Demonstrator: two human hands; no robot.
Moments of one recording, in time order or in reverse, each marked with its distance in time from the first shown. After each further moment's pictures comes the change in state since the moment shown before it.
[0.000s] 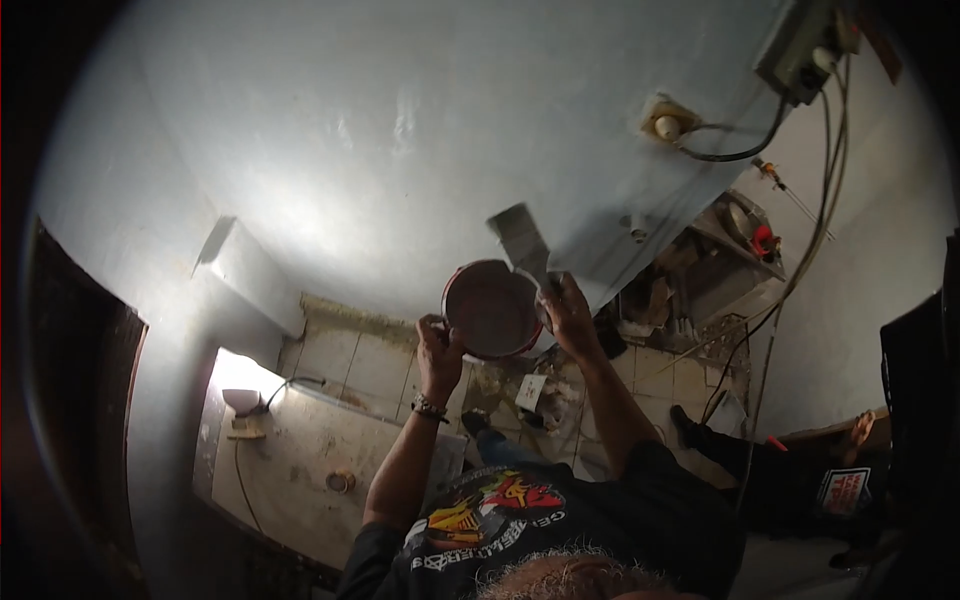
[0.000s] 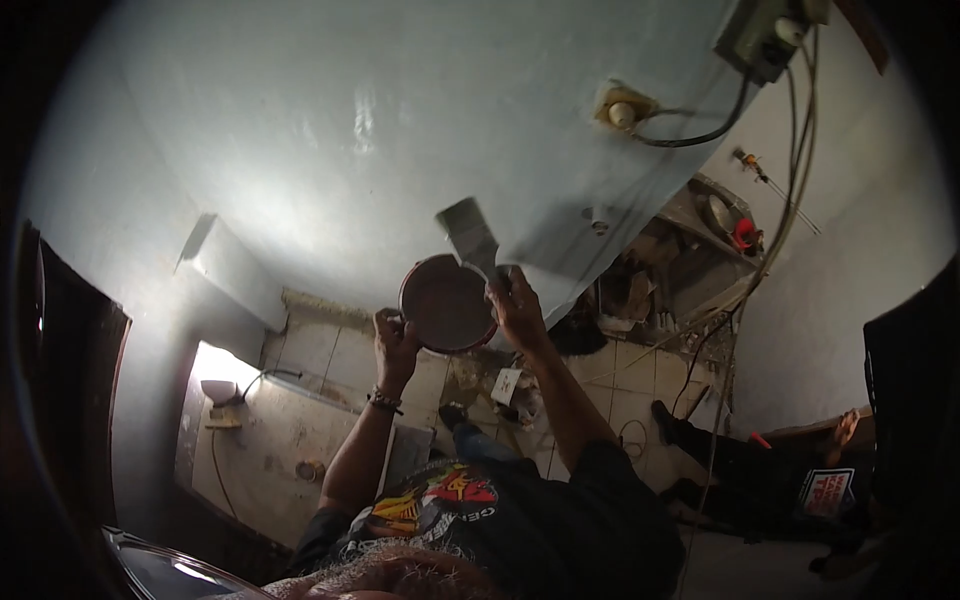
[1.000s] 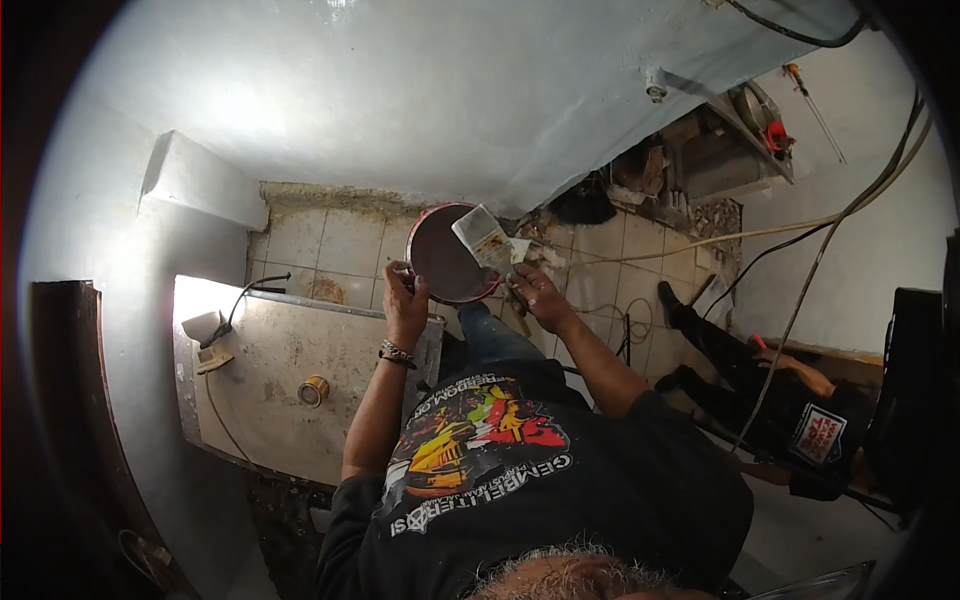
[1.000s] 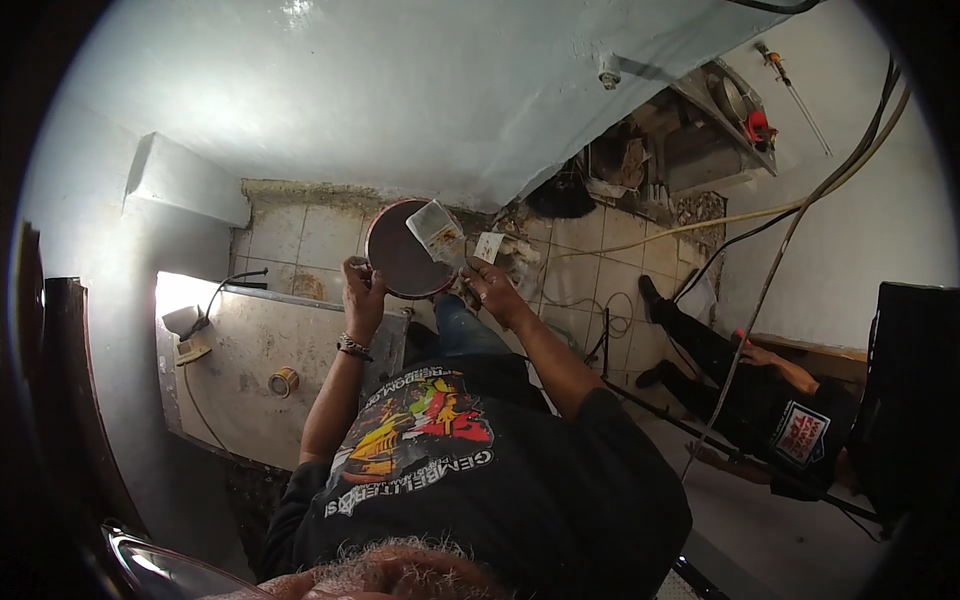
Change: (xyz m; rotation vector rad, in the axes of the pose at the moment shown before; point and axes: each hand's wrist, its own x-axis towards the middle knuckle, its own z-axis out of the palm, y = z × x) left_hand -0.096 -0.072 -0.032 0.292 -0.111 -0.188; right_hand -0.132 0.171 -0.024 0.141 -0.130 0.581
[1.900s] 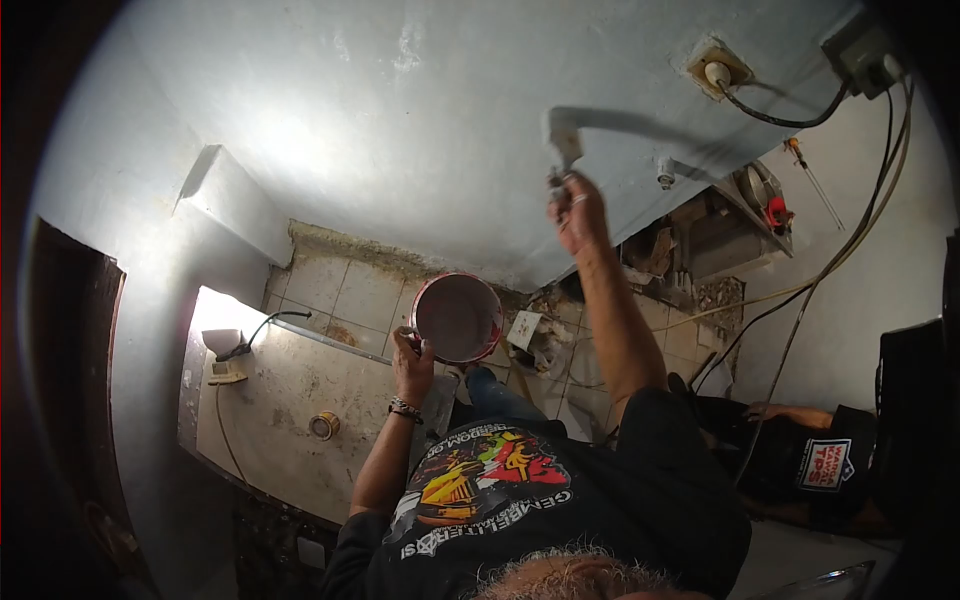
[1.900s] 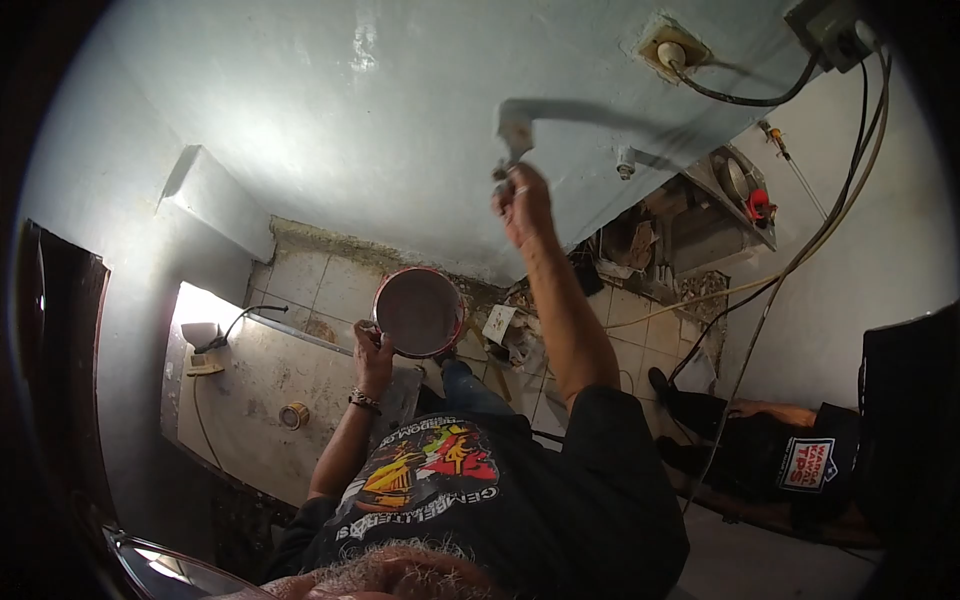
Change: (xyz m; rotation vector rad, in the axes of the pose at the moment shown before) left_hand -0.014 -0.013 -0.024 -0.012 0.121 -0.056; right_hand 0.095 -0.248 0.035 0.366 0.210 -0.446
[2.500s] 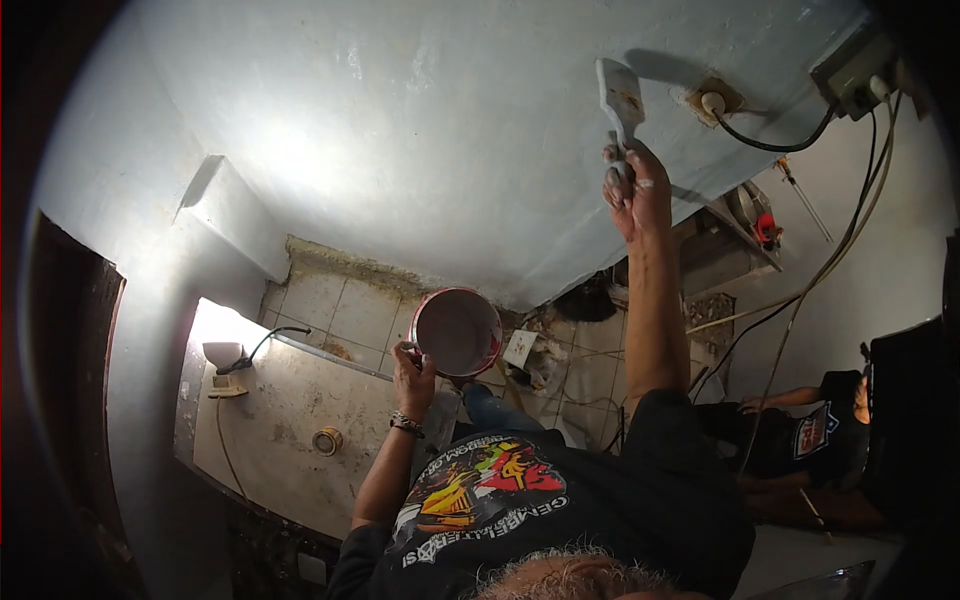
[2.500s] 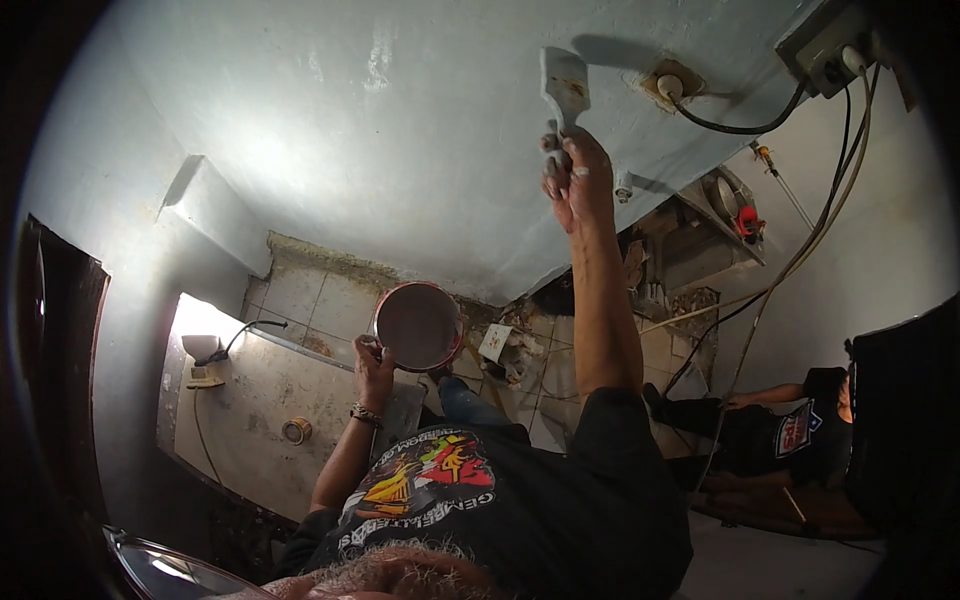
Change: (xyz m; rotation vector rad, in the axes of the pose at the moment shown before) left_hand 0.005 0.005 -0.011 -0.020 0.020 0.018; right_hand -0.021 -0.106 0.040 -0.035 -0.161 -0.249
